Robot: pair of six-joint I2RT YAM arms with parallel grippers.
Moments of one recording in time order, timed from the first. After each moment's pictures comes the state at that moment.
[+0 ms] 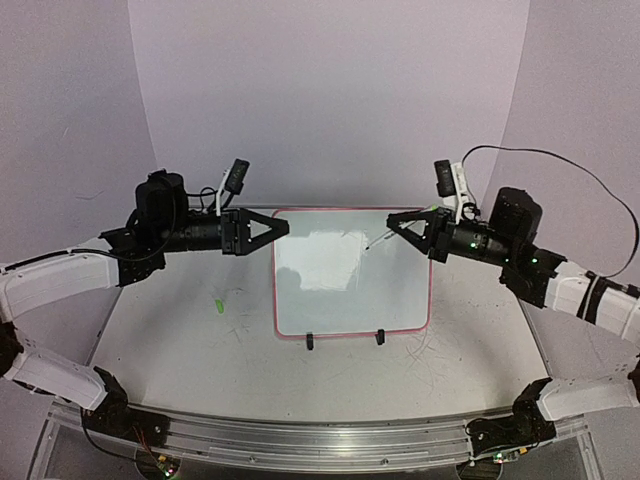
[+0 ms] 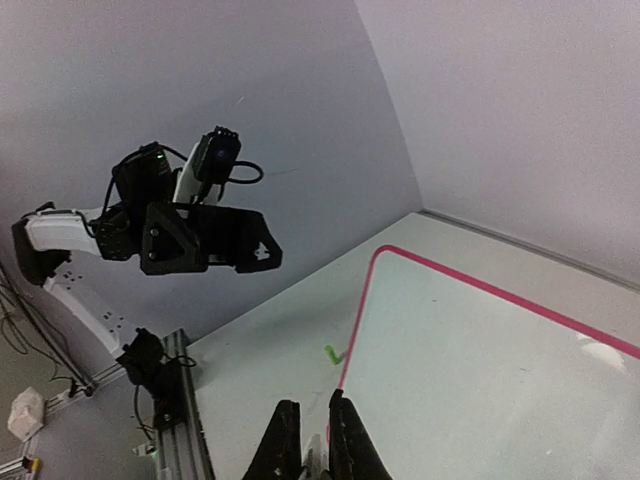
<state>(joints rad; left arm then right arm) -0.69 1.25 0.94 0.22 0.67 -0.55 0.59 1.12 0.83 0.31 -0.63 0.37</state>
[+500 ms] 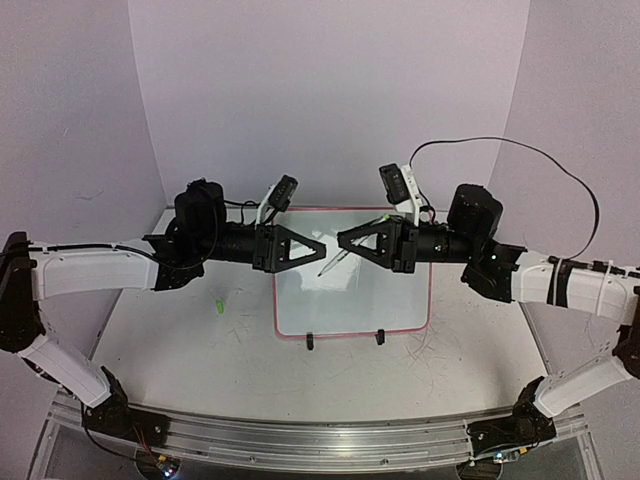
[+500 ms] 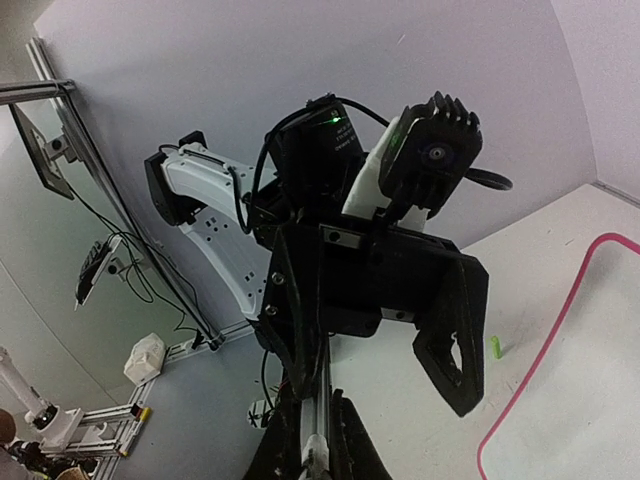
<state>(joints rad) -0.82 1.45 0.97 0.45 0.84 -0.68 0.77 1.35 0.93 0.49 -0.80 0.49</state>
